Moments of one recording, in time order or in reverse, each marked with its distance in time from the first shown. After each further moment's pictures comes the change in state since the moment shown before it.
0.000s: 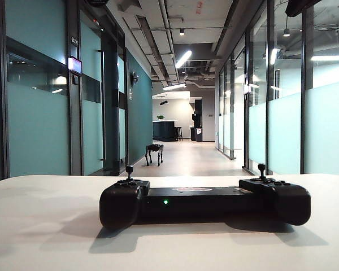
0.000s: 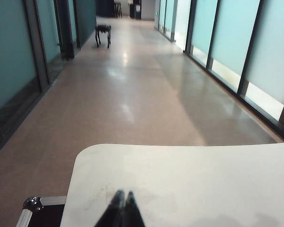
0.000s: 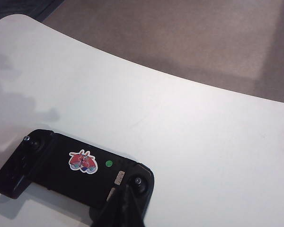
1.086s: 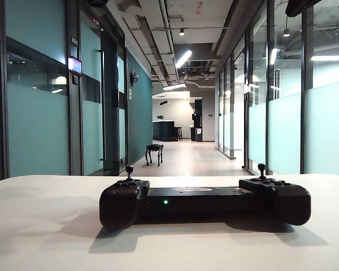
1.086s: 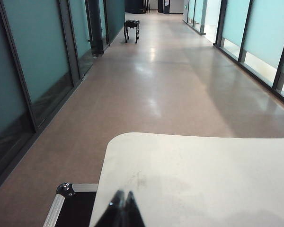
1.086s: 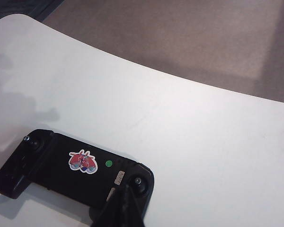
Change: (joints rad) left arm -0.002 0.000 -0.047 0.022 -0.117 0.039; right arm 0.000 0.001 0.000 0.000 0.000 0.000
